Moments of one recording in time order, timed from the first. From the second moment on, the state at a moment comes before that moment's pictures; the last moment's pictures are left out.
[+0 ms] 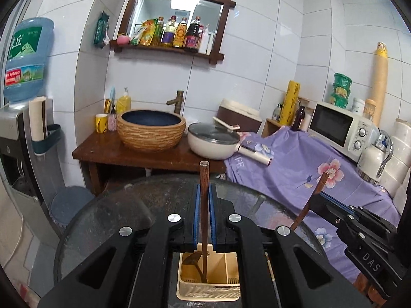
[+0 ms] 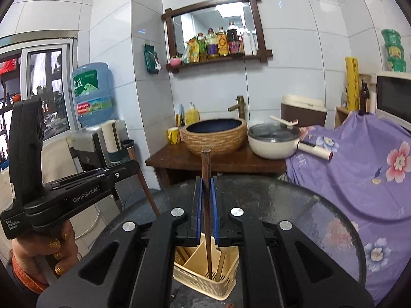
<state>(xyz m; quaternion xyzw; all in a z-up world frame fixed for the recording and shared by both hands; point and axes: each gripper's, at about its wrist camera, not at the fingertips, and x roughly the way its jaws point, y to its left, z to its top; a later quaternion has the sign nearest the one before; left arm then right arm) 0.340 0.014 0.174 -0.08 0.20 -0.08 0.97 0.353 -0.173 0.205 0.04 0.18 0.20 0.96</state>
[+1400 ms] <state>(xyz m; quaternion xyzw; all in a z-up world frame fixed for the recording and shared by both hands) 0.262 0.023 0.093 -0.07 0.23 -0.06 0.97 0.285 -0.184 0.123 0.01 0.19 0.17 0.97</state>
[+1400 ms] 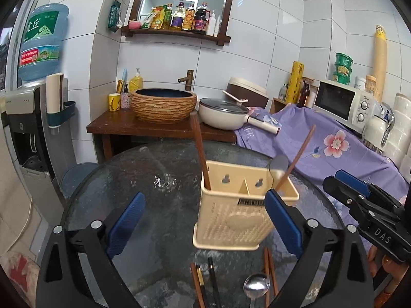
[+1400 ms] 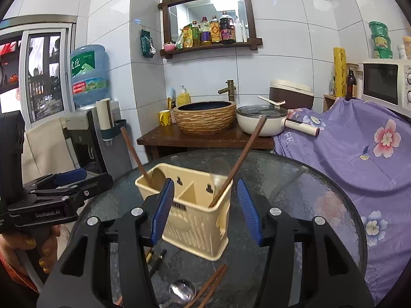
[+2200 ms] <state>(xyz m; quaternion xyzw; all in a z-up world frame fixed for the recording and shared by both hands) 0.237 0.041 -0.011 -0.09 0.35 0.00 0.93 0.267 -0.177 -0.008 -0.02 0.37 0.14 0.92</state>
